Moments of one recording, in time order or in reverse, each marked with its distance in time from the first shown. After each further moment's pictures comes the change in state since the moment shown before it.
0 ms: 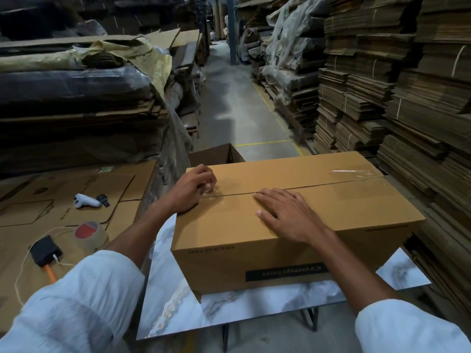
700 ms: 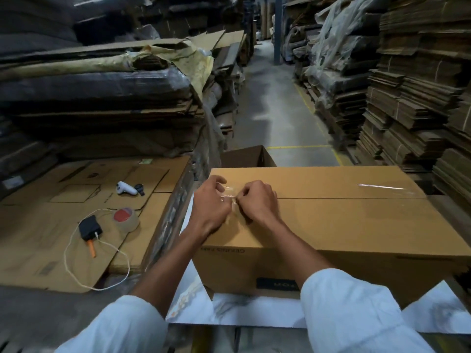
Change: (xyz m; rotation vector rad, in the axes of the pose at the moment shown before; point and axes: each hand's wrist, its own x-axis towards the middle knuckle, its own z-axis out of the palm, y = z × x) left_hand -0.025 0.063 0.032 -0.165 0.507 -0.586; right_hand 0.089 -0.091 0.013 0.416 0.207 0.285
